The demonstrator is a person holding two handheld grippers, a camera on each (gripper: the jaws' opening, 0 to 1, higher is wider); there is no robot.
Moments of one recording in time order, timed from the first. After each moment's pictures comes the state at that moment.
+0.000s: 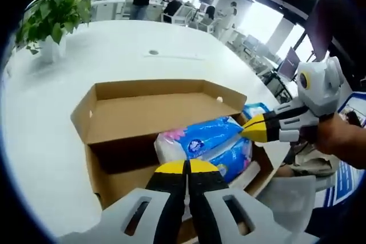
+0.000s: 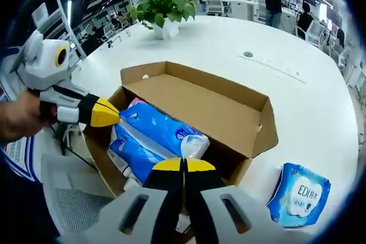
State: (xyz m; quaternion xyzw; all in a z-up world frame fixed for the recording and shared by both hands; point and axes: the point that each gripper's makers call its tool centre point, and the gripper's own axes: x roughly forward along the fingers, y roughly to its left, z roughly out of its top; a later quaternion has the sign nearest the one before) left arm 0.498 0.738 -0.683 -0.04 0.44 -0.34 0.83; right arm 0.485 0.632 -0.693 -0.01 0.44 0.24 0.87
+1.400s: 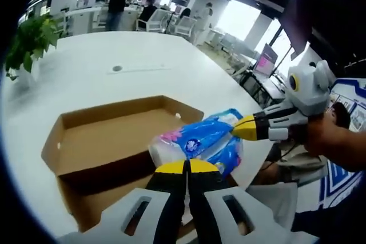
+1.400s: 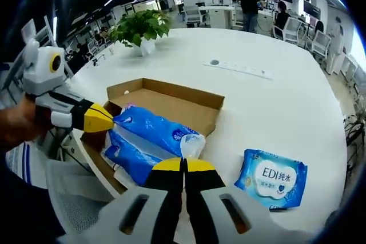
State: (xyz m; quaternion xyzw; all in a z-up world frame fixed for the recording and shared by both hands) left arm 0.482 0.656 -0.640 -0.02 0.41 -0.42 0.81; right arm 0.466 0.552 -0.655 0.02 0.41 0.17 0.89
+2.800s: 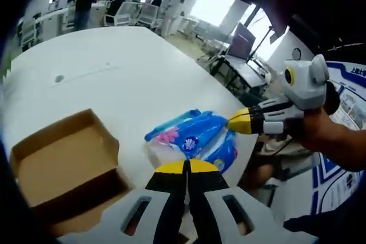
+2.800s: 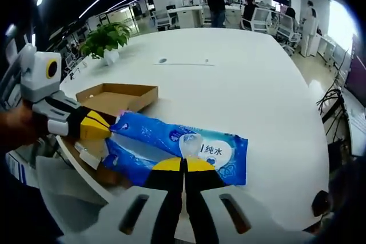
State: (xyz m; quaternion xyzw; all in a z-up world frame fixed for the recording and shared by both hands) left arm 0.444 0.492 -0.650 0.00 0.42 -0.51 0.75; right arm 0.424 0.390 -0.662 0.06 0.41 0.08 0.91
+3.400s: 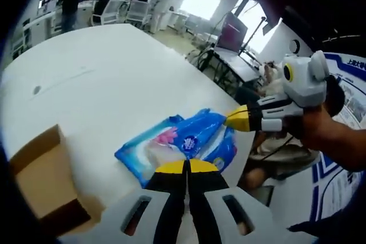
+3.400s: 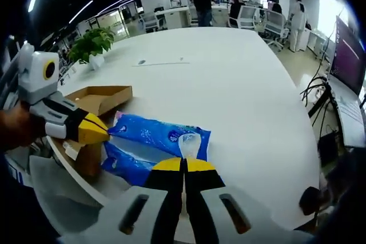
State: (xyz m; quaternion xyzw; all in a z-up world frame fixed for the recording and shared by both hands) left arm 0.435 0.419 -0.663 0.03 0.43 -0.53 0.73; right arm 0.412 0.319 -0.673 0.07 0.41 0.04 0.91
